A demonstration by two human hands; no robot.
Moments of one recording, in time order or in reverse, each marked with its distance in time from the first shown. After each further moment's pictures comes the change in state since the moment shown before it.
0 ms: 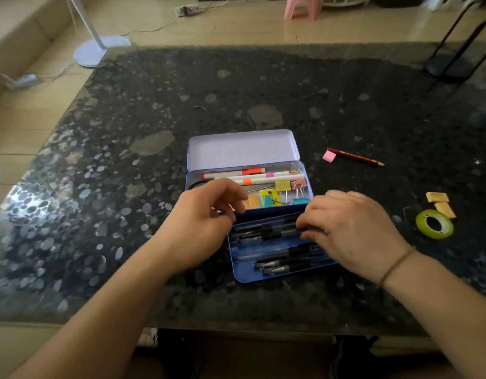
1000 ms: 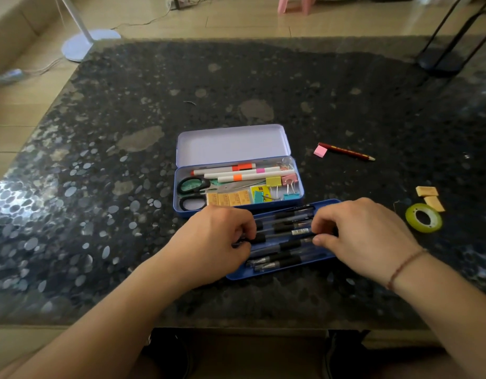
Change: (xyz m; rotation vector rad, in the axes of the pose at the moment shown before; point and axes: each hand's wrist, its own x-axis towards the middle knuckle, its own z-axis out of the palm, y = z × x) left_hand 0.002 -0.006 0.031 0.529 -0.165 0.158; right_hand -0.009 -0.003 -0.020 0.046 -0.353 0.456
